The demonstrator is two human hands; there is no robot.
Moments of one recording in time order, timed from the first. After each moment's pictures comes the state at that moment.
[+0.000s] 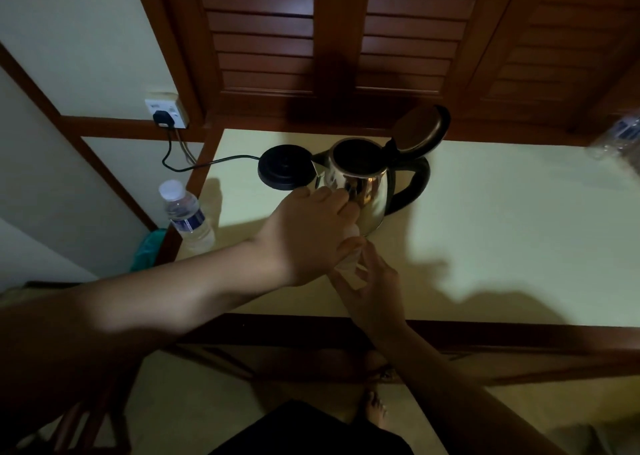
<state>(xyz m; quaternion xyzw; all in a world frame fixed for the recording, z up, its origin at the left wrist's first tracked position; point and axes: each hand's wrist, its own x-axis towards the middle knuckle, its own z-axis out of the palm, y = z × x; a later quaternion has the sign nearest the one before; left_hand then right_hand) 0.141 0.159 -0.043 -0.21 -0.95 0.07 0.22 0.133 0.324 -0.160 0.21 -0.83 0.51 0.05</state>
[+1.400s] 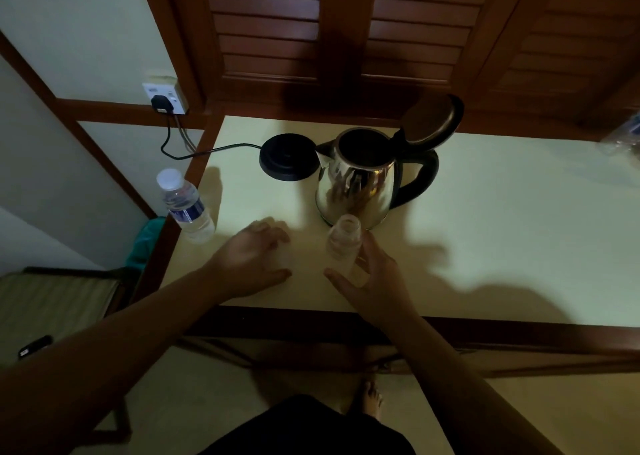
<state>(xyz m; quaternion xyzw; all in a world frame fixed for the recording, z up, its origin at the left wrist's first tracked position) 0.170 0.074 -0.140 0.00 -0.97 -0.26 -0.03 0.121 0.333 -0.155 0.23 -0.84 0.49 -0.09</state>
